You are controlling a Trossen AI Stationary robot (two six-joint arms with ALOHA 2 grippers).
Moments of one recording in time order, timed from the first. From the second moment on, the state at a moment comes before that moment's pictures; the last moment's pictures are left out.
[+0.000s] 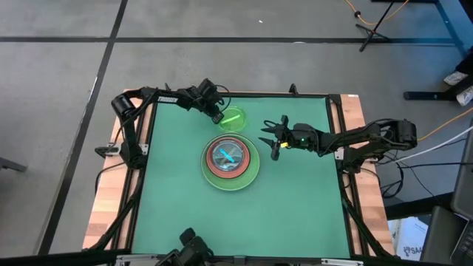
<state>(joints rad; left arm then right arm) 0.74 1.89 1.04 -0.12 0.11 0.00 -0.19 1.39 0.40 0.71 0.11 -0.09</state>
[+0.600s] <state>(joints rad) 0.74 1.77 1.04 -0.10 0.00 0.02 -0.19 1.39 0.40 0.71 0.11 -0.09</state>
